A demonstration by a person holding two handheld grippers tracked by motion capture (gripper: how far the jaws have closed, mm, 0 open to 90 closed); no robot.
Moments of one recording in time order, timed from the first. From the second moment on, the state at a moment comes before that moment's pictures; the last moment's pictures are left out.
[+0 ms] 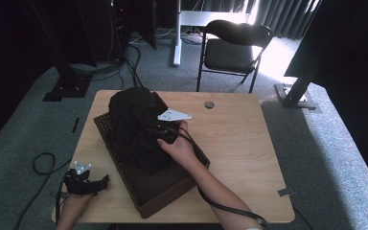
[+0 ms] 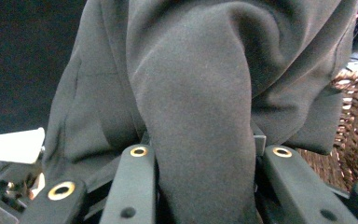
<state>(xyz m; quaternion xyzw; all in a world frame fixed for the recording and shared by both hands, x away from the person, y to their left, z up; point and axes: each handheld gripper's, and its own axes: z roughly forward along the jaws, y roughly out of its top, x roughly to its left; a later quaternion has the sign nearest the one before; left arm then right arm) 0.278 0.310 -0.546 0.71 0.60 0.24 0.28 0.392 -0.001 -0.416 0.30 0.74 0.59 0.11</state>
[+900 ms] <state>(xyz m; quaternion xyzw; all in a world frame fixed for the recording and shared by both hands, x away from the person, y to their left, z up) 0.278 0.310 -0.546 0.71 0.60 0.24 0.28 0.373 -0.009 -0.369 0.25 0.67 0.67 0.19</state>
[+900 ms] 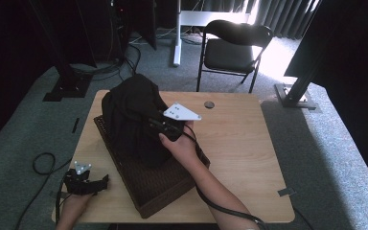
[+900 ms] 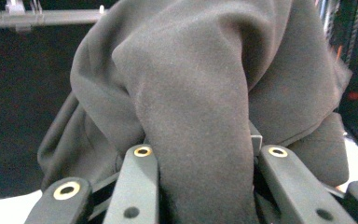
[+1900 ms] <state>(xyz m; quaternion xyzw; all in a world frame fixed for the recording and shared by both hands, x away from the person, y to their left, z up) 0.278 0.310 -0.546 0.71 0.60 0.24 0.28 0.376 -0.066 -0.272 0.26 0.61 0.71 0.25</state>
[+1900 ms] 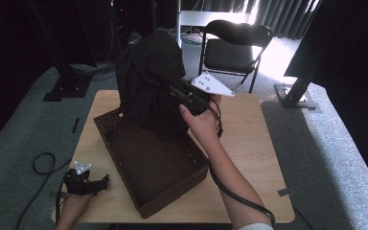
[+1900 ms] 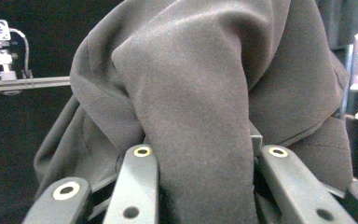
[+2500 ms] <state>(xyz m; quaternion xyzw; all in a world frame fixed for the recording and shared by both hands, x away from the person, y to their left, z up) 0.278 0.310 -0.546 0.71 0.60 0.24 0.28 0.381 -0.131 -0.271 0.30 0.60 0.68 0.30</state>
